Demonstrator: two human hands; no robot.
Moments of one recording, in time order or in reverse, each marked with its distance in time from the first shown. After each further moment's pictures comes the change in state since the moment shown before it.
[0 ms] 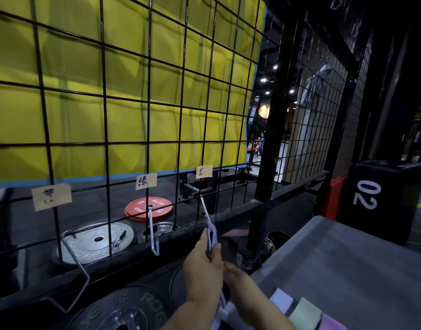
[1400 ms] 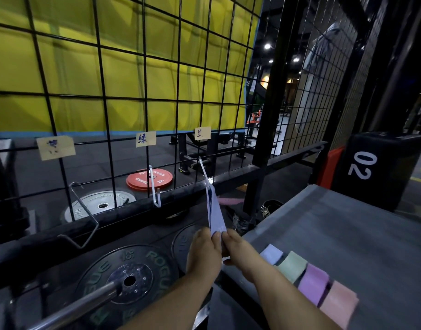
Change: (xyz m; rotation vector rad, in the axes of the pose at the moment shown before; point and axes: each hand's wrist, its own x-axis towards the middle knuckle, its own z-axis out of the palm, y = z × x) left_hand -0.028 -0.057 0.013 0.356 -0.121 -0.015; right_hand -0.044 0.003 0.004 -0.288 0.142 -0.015
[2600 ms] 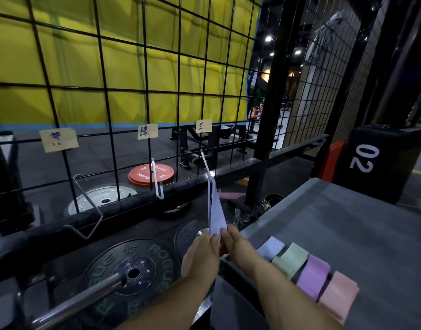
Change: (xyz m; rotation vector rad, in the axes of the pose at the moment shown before) left_hand -0.014 -0.020 -0.004 0.154 -0.098 -0.006; right_hand -0.002 0.018 0.009 0.067 -0.043 0.007
